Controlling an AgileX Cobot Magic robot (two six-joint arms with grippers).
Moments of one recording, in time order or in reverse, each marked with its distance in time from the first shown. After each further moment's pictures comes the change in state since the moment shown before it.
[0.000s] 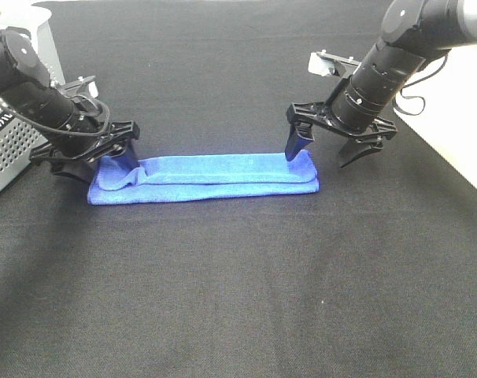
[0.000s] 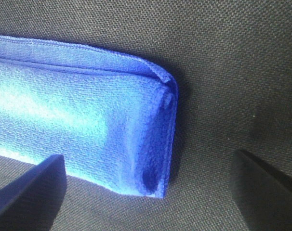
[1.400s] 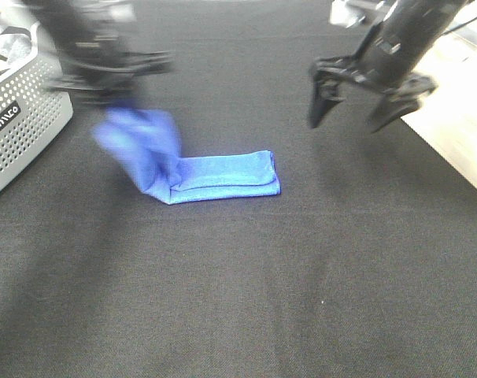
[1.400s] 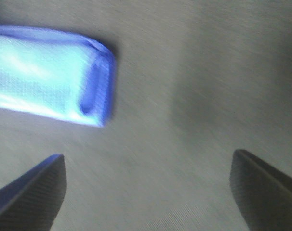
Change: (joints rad) left arm -0.211 -0.144 -0.240 0.142 0.305 -0.269; right arm 0.000 -0.230 -0.001 -0.191 0.205 0.143
